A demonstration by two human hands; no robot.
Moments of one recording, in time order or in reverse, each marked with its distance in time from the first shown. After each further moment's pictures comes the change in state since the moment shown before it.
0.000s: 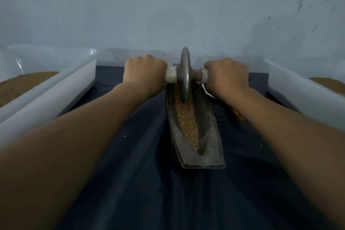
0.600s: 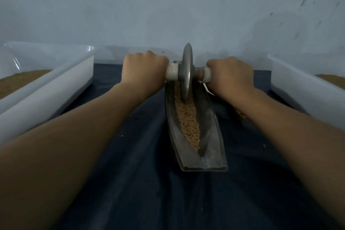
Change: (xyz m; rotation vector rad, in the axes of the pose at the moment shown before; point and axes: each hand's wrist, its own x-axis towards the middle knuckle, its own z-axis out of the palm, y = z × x) left_hand -0.004 0.001 0.004 0.020 0.126 0.052; right_hand -0.007 0.006 0.006 0.049 0.027 0.001
